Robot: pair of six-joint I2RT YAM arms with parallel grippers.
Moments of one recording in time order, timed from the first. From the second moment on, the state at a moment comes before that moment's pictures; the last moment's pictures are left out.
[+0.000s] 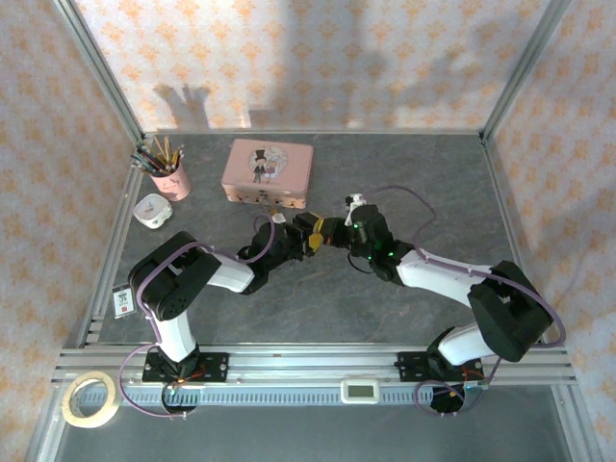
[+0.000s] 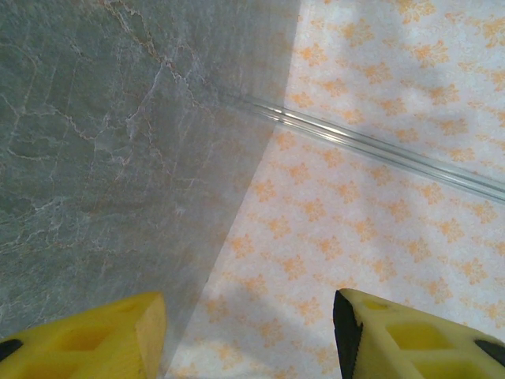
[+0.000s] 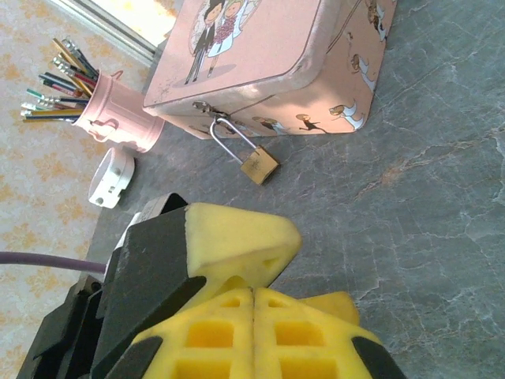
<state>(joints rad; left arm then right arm) -0.65 1.79 0.61 0.93 0.09 -1.84 0.68 1.42 0.70 0.27 -0.10 0.80</state>
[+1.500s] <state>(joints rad) -0.65 1.75 0.52 1.04 0.08 -1.93 0.67 1.46 0.65 0.33 -0.17 0.79</state>
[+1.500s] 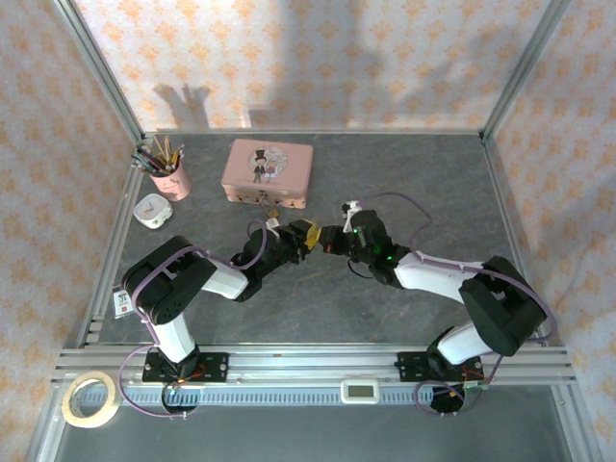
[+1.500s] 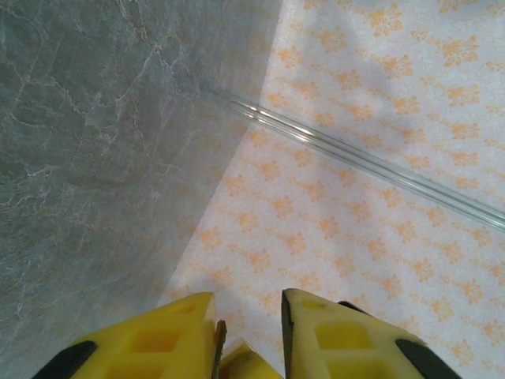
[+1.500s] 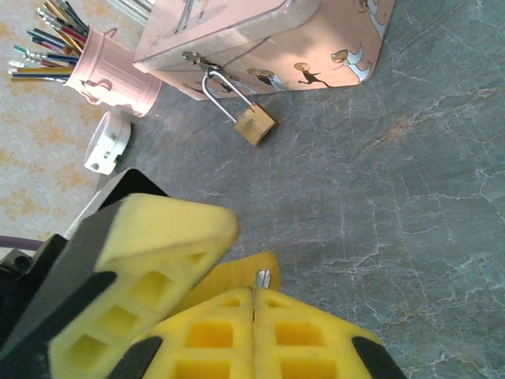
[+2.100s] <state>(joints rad) -0.64 1.77 0.53 1.11 0.09 -1.90 0.67 1.42 0.66 0.30 -0.16 0.77</state>
